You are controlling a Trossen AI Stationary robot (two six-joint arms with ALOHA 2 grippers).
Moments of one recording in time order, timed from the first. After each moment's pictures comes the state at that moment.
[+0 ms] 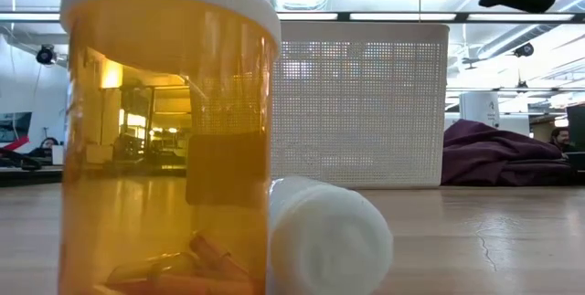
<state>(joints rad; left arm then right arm) -0.27 1.57 1.94 -1.06 -0.76 -0.19 0.55 1.04 0.90 -0.61 0.27 0.99</state>
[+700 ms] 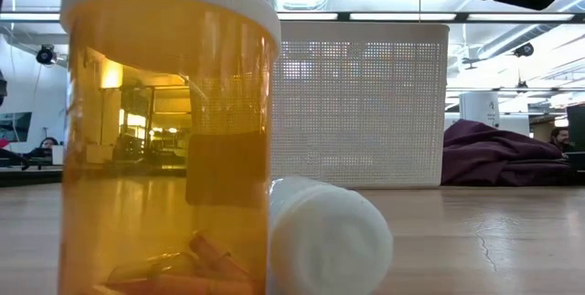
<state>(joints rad) 0.22 1.57 1.73 -1.02 -0.40 -0.18 0.55 1.04 0.91 -0.58 0.29 1.04</state>
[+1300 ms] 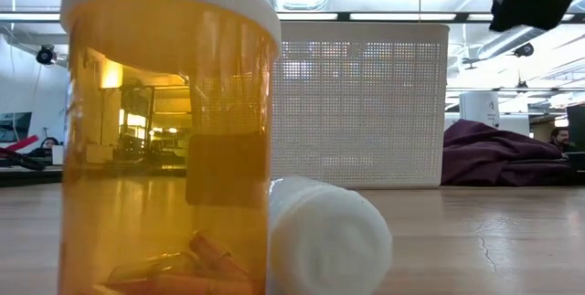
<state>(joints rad) -0.56 1.42 1.52 -1.06 -0.36 -0.65 0.60 1.21 0.91 -0.53 0.26 1.00</state>
